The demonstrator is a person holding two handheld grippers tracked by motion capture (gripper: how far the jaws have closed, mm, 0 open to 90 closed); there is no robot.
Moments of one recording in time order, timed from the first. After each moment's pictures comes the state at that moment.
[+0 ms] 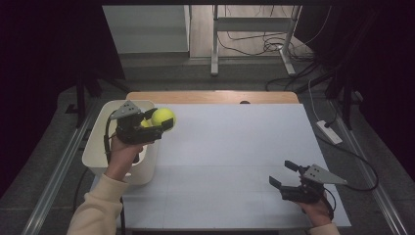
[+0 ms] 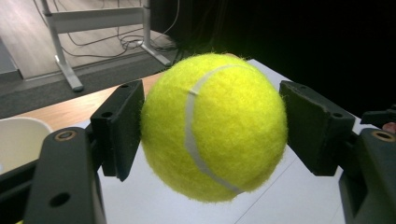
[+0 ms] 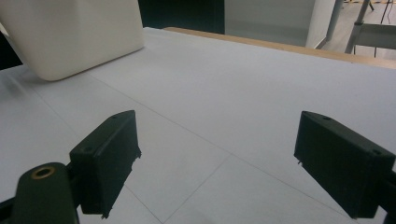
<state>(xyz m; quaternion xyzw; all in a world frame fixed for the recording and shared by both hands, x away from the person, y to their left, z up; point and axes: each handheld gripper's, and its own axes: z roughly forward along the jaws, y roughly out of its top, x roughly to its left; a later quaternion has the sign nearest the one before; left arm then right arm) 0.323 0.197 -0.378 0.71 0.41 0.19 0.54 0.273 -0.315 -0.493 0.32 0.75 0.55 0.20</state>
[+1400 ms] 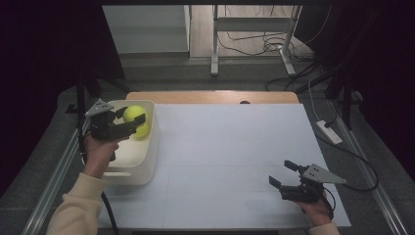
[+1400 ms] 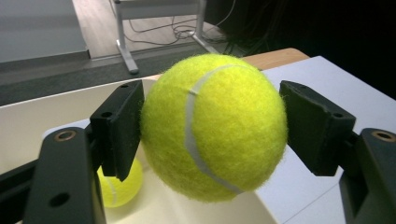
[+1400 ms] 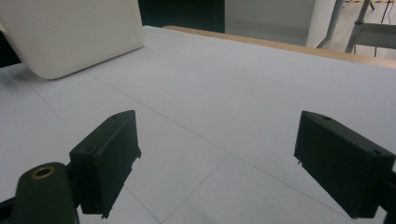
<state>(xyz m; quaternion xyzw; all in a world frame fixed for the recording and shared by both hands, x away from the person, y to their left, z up) 0.328 0.261 -0.390 0.69 0.49 0.23 0.49 0.274 -0.314 -0.493 0.32 0.75 0.55 0.20</state>
